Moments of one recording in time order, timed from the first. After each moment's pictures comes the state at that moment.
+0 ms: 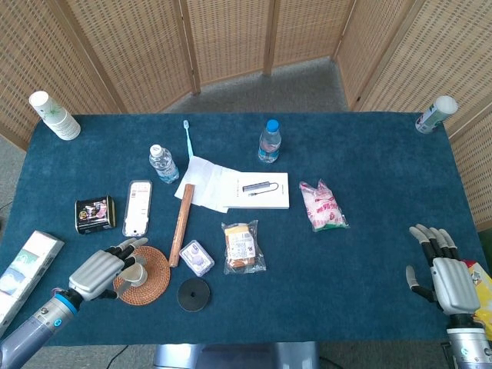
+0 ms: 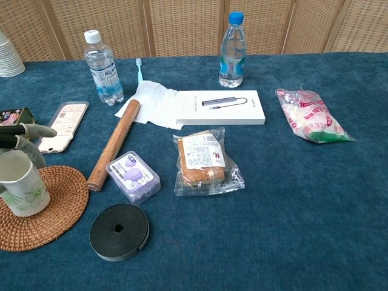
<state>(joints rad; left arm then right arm) -0.44 -1.12 0.15 -1.70 1.64 1.04 -0.03 0.07 -1.10 0.06 -1.71 -1.48 1.43 0.10</state>
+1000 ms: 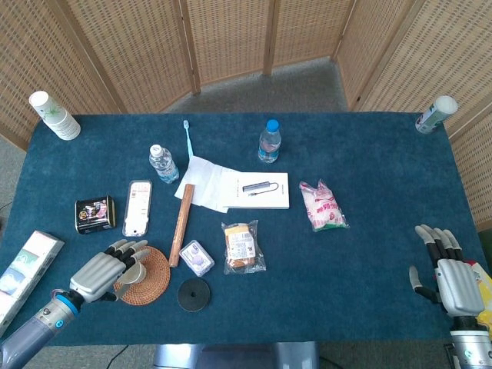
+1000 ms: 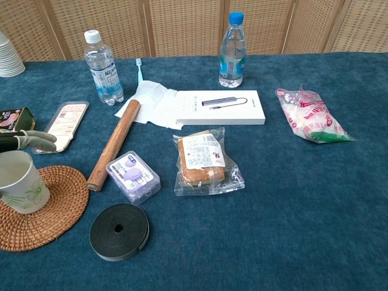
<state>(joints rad) -0.45 -1.10 0.15 -1.75 1.58 0.99 0.06 0.06 -1.10 0.05 -1.70 -1.49 1.45 0.13</state>
